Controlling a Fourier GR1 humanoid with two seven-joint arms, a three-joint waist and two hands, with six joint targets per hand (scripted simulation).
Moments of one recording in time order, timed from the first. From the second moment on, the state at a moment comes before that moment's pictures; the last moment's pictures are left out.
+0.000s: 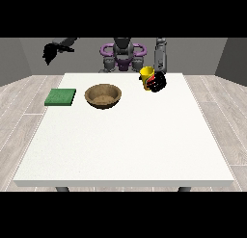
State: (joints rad) left arm -0.41 0.11 0.13 -0.68 -0.23 0.40 -0.78; right arm -0.16 -0.33 -0.31 -1.32 -0.23 0.37 -0.21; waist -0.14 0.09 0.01
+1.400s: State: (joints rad) left arm -0.88 0.24 -0.32 -0.68 -1.04 0.45 0.21; right arm -0.18 -0.36 -0.33 -1.08 -0.22 0.43 -0.27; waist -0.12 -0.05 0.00
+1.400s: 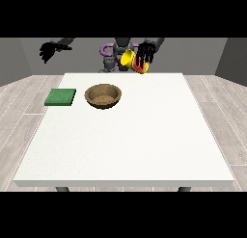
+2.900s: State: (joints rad) left arm -0.95 0.06 -0.47 -0.72 -1.38 0.25 0.37; right arm -0.24 -0.34 -0.35 -1.01 -0.23 0.36 -0.20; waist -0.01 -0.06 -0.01
